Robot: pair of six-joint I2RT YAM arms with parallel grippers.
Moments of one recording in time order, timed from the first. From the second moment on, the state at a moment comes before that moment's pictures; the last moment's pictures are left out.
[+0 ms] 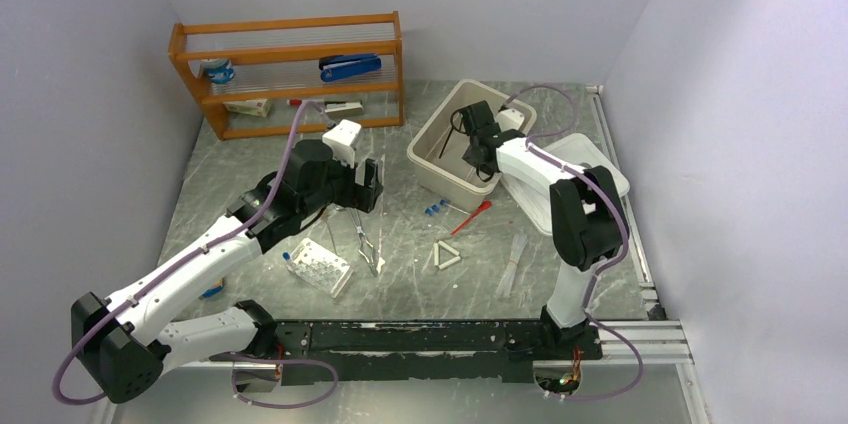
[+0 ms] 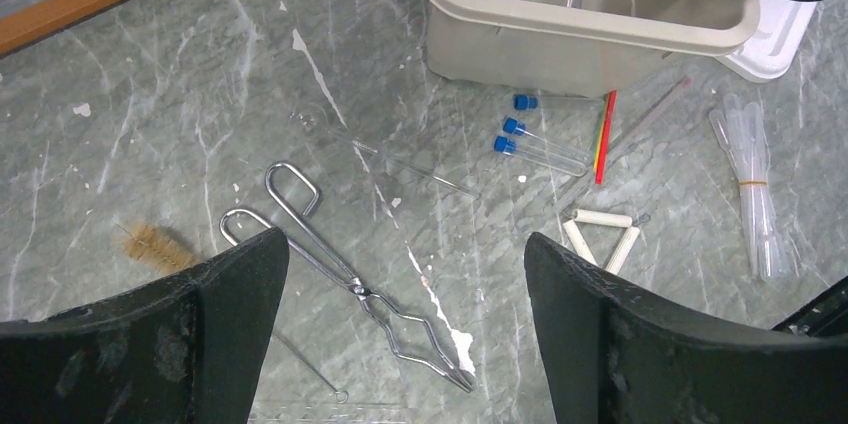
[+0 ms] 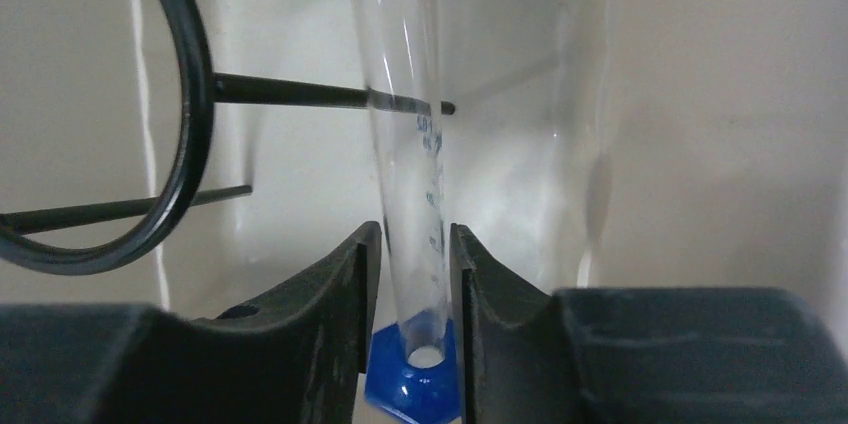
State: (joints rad) left arm -0.69 1.06 0.93 -0.35 -0.11 -0.22; right arm 0.42 1.83 1.27 -0.40 0.43 0.86
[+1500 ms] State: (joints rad) left arm -0.69 1.27 0.83 -0.39 -0.28 -0.61; right arm 0.46 1.15 1.00 -0.37 -0.01 0.57
